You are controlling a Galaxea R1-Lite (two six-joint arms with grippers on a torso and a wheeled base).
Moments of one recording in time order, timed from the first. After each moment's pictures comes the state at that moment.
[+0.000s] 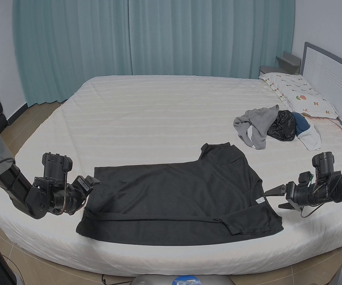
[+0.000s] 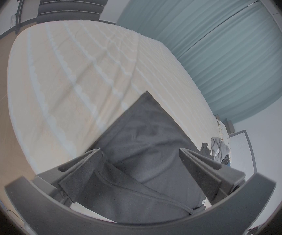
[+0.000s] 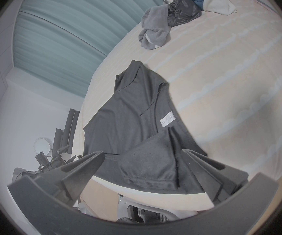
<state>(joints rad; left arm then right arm) -0.15 1.97 -0.62 -0.61 0.02 -0.96 -0.05 1.96 -0.60 -0.49 0.54 0.45</state>
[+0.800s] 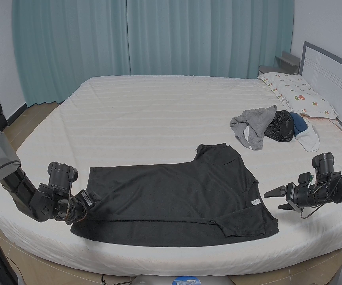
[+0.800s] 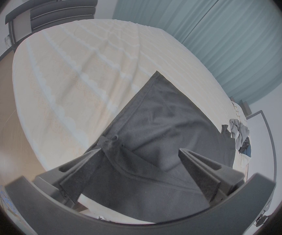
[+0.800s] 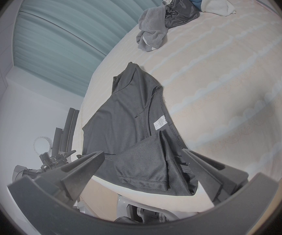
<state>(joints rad) -0.16 2.00 -0.60 -0.51 0.06 -0.83 -0.04 1.96 -0.59 -0.49 0.54 0.44</state>
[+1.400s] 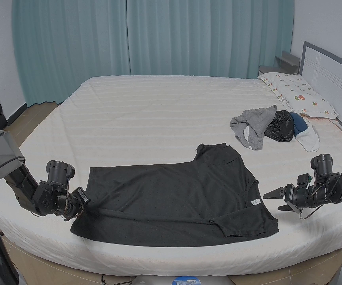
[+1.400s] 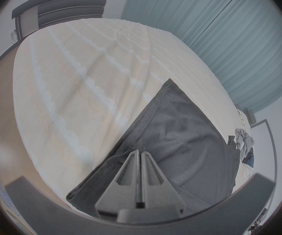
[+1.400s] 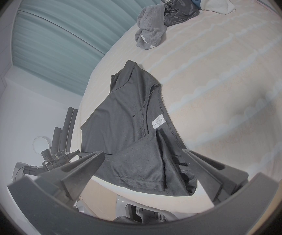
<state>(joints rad) -0.09 2.08 -0.66 -0.51 0.06 -0.83 -0.04 1.98 -0.60 -0.49 0.54 0.43</state>
